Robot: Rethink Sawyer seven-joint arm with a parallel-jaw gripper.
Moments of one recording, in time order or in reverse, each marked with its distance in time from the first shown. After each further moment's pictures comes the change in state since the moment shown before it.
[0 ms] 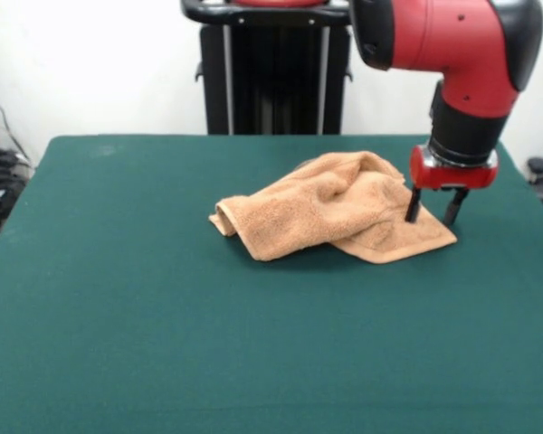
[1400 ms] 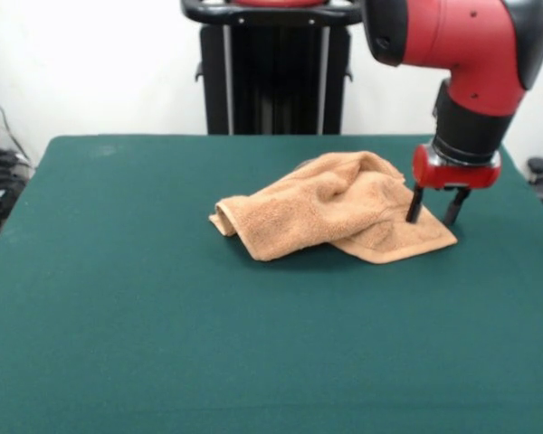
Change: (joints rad) arm 0.046 0.011 -0.040 -0.019 0.000 -0.001 0.000
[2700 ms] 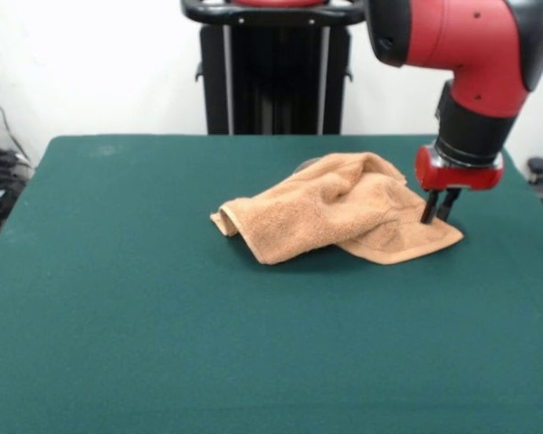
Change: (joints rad) arm 0.013 0.008 -0.009 -0.008 0.019 0.000 0.000
